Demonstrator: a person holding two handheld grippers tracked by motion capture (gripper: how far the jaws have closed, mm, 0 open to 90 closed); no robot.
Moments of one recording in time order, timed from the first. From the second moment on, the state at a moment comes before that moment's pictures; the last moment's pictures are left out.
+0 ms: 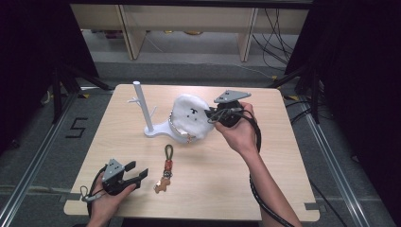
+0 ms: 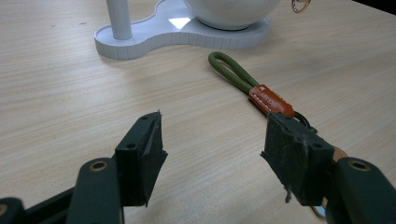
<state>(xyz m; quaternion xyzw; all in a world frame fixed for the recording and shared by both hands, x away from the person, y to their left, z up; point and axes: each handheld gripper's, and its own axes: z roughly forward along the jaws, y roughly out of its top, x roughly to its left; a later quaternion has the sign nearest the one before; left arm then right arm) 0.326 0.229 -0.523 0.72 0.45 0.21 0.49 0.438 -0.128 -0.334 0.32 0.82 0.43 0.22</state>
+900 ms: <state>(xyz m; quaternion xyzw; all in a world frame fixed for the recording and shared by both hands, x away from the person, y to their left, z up) 0.327 0.229 -0.523 0.71 0.45 0.21 0.49 0.452 -0.120 -0.329 0.32 0.81 0.43 0.23</state>
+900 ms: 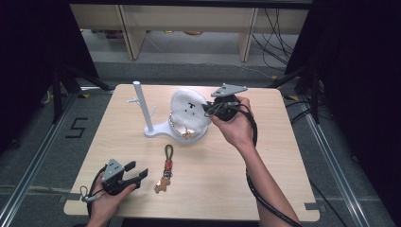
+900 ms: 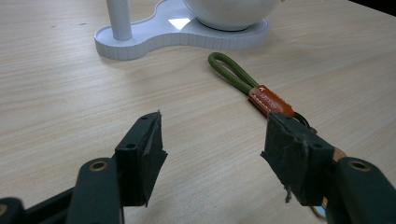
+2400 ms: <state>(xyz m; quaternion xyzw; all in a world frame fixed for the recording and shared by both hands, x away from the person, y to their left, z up) 0.327 0.230 -0.523 0.71 0.45 0.21 0.50 0.480 -0.110 -0.330 0.34 0.80 0.43 0.24</state>
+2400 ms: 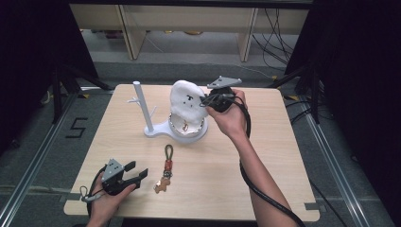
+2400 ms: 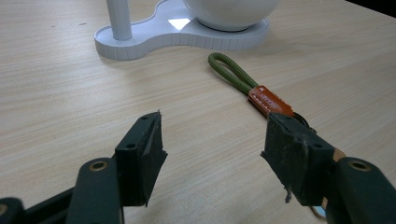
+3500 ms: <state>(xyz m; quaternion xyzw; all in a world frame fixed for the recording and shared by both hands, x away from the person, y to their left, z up) 0.327 0.230 -0.524 0.71 0.45 0.21 0.50 0.496 -0.089 -0.368 0.35 0.82 0.39 0.23</state>
